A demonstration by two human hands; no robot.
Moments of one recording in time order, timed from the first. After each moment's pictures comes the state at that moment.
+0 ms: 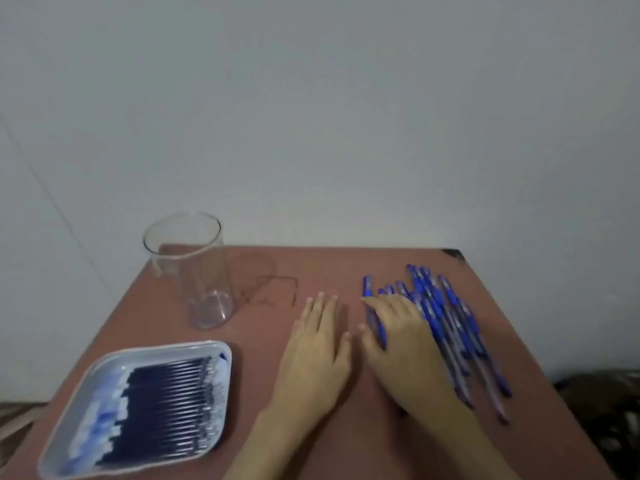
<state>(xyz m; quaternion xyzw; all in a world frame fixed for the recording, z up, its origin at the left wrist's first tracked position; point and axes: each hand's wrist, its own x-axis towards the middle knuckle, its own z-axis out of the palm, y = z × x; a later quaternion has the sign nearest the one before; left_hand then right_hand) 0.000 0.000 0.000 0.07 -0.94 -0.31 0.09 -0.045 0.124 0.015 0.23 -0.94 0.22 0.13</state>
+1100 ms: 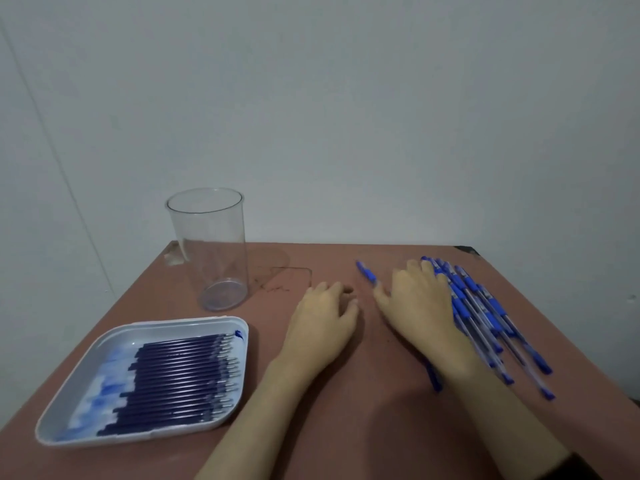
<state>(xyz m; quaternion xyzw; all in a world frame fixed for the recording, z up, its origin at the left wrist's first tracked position) -0.025 -0.025 -0.020 0.03 -0.93 -0.29 0.20 -0.068 0.102 0.014 0.15 -0.97 0.06 0.17</state>
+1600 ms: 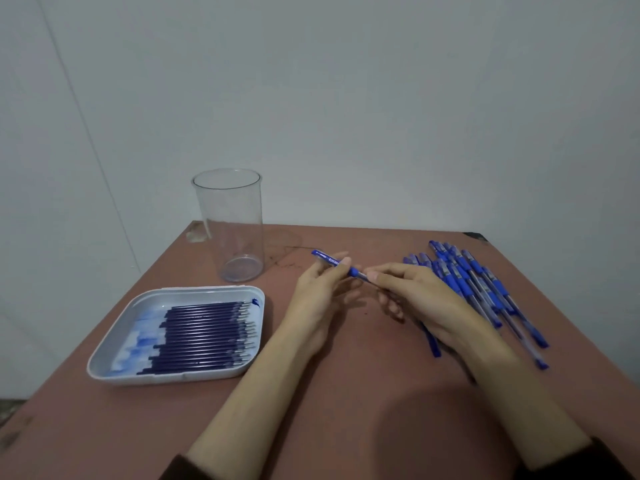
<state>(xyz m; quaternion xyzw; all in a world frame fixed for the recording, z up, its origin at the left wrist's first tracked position) 0.004 -0.017 -0.006 0.09 -0.51 -0.85 0.10 -0.046 0.120 0.009 0.19 -0.75 0.61 -0.18</state>
